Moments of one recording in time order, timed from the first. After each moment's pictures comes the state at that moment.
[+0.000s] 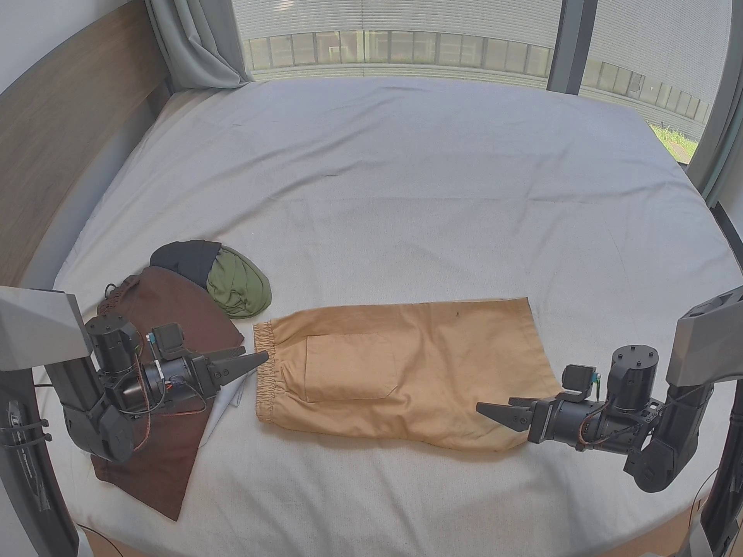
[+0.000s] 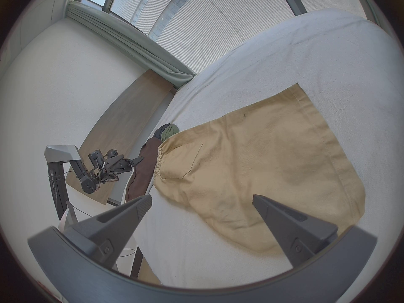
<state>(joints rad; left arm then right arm) -0.03 2.21 -0.45 -1.55 -0.85 -0.39 0.35 2.16 -0.23 -1.54 0.43 0.45</state>
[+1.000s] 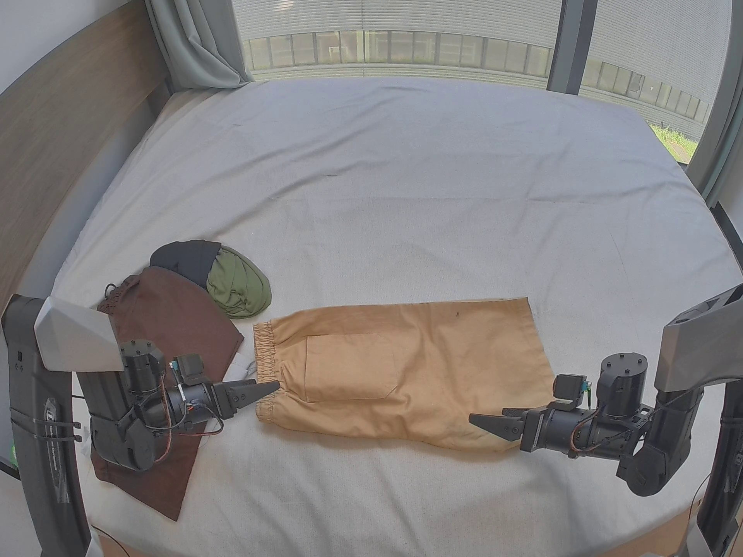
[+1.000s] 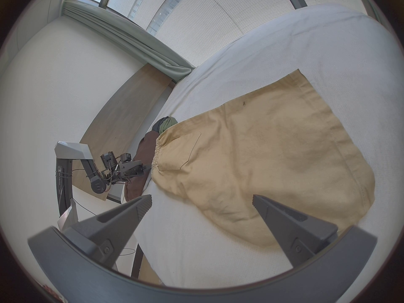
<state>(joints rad) -0.03 2.42 -0.51 -1.55 -0.84 -0.38 0.37 2.20 -0.23 -1.54 0.43 0.45</state>
